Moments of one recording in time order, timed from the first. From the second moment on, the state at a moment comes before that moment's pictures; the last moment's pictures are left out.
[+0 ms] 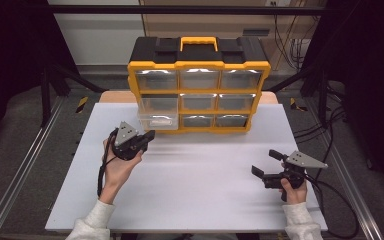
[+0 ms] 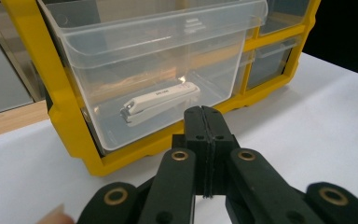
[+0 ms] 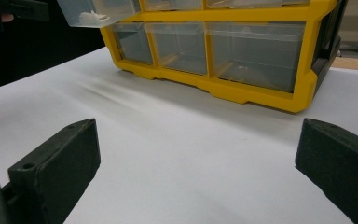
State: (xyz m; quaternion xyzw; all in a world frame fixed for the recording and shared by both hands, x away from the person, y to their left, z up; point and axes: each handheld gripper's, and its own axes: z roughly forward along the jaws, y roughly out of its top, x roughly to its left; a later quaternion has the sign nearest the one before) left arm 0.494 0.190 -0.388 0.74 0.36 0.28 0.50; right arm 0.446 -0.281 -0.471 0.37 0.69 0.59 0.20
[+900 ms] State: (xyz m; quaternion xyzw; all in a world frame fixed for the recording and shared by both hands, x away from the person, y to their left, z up) left arm 0.516 0.187 -0.385 0.73 0.37 0.28 0.50; right arm 0.446 -0.281 -0.470 0.37 0.69 0.59 0.20
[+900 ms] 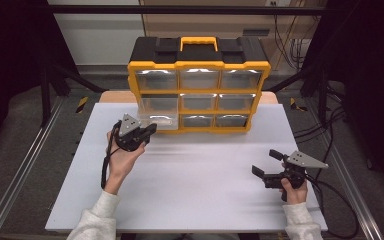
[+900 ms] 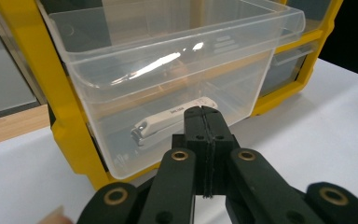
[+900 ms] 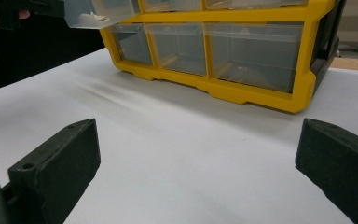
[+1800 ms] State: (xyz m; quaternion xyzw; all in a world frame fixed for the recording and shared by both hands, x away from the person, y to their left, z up) left arm 0.530 0.184 -0.383 0.74 0.37 0.27 0.50; right arm 0.446 -0.281 -0.471 0.37 0.69 0.59 0.20
